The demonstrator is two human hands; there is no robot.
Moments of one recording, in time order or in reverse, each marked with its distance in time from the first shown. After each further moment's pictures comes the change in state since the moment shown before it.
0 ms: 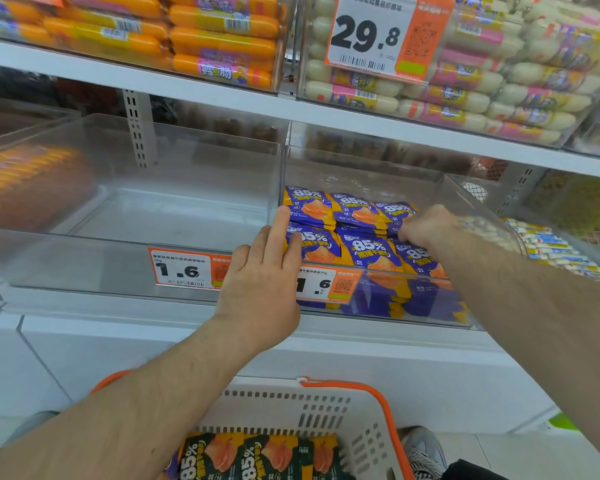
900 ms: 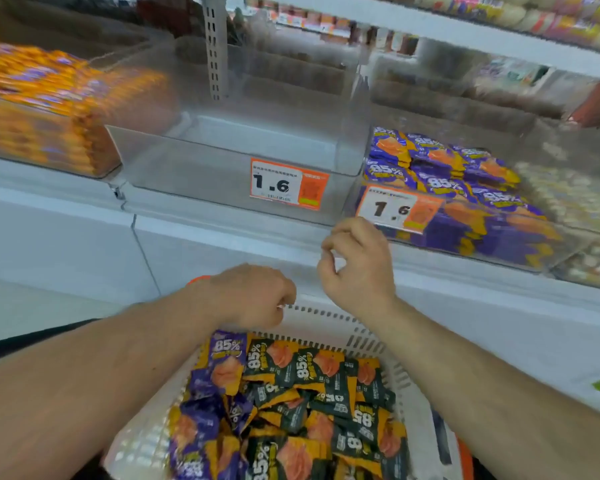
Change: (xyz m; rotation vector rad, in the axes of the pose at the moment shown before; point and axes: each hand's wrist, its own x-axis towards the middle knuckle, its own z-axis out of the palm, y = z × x) left_hand -0.107 -0.080 0.007 -0.190 -0.786 0.220; right_hand -0.234 -0.013 0.147 0.348 0.361 -1.213
